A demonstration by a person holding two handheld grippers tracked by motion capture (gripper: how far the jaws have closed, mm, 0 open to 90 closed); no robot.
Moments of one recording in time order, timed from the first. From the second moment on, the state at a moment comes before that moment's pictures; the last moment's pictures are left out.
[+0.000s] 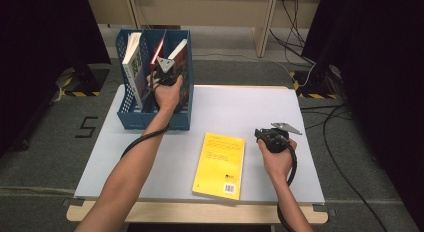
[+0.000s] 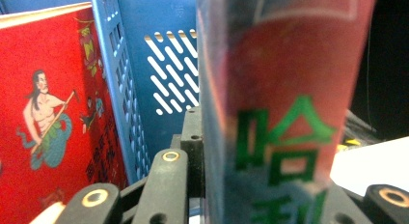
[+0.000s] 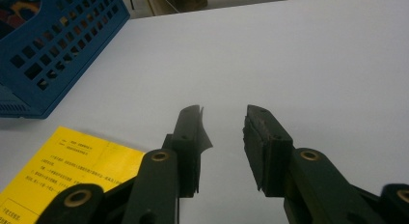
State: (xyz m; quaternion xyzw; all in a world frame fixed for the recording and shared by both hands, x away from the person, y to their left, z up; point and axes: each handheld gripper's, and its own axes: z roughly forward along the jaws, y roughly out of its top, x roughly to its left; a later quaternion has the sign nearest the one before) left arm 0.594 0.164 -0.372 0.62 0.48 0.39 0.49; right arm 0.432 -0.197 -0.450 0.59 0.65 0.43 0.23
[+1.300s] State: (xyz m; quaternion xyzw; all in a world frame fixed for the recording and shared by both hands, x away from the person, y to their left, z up) left arm 0.548 0.191 -0.365 0.63 0.47 0.37 0.49; right arm 0.430 -0.182 -0.447 0.58 0.65 0.44 0.22
